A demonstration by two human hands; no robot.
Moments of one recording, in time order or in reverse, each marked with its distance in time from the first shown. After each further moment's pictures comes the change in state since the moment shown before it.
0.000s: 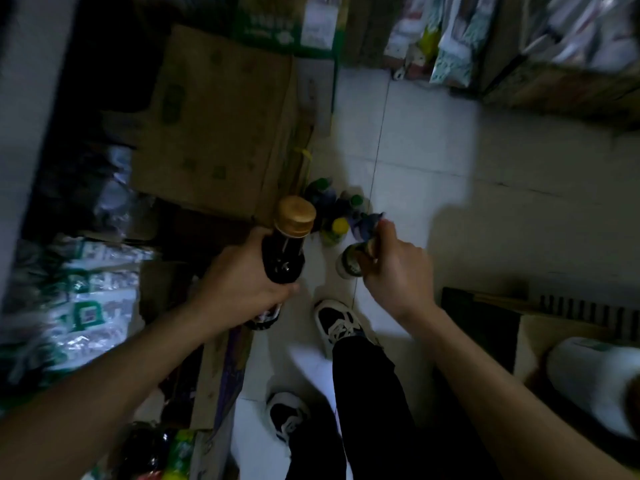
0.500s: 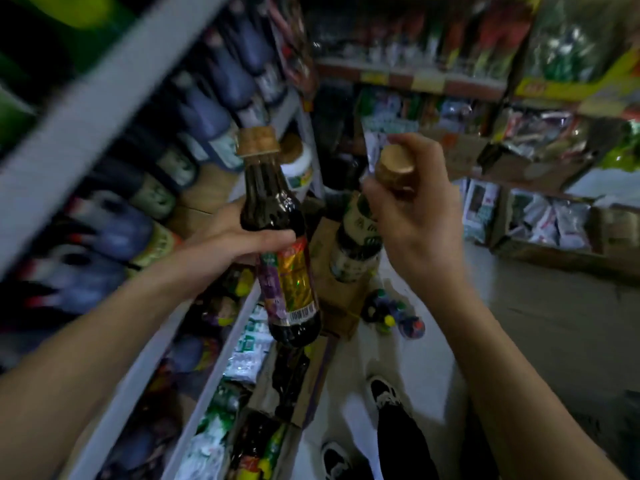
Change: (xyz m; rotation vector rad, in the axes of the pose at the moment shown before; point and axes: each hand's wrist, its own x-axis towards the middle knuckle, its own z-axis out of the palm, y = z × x) left_hand -0.265 0.291 -0.372 -0.474 0.163 0.200; right_hand -0.022 -0.323 -0.463 0.791 0.365 -0.439
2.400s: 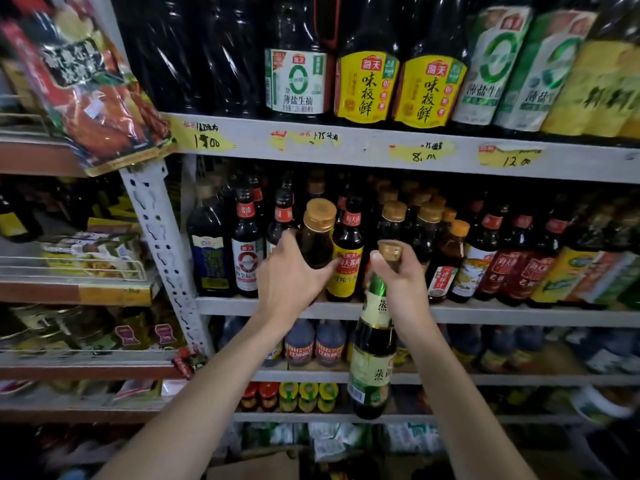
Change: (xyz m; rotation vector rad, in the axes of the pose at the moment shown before) left_hand -0.678 0.018 -0.097 0.832 1.923 -0.385; right_hand -0.345 -0.511 0.202 0.600 -1.075 -0.083
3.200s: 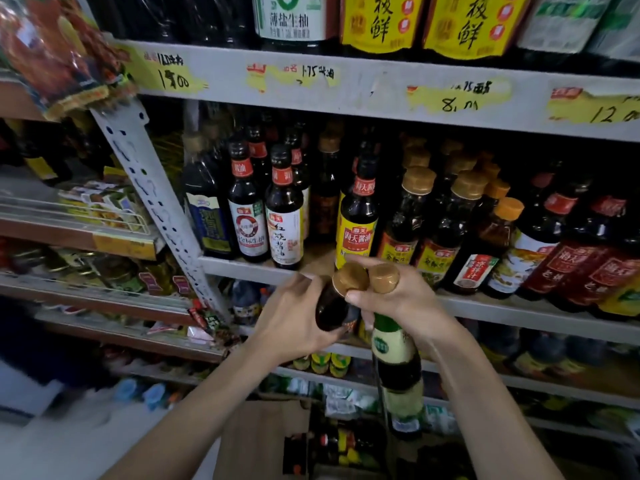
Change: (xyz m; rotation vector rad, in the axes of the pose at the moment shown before) left_hand -0.081 -0.011 0.034 0.046 -0.404 0.268; right_hand 0.019 0.031 -0.037 0.091 -0.718 0.139
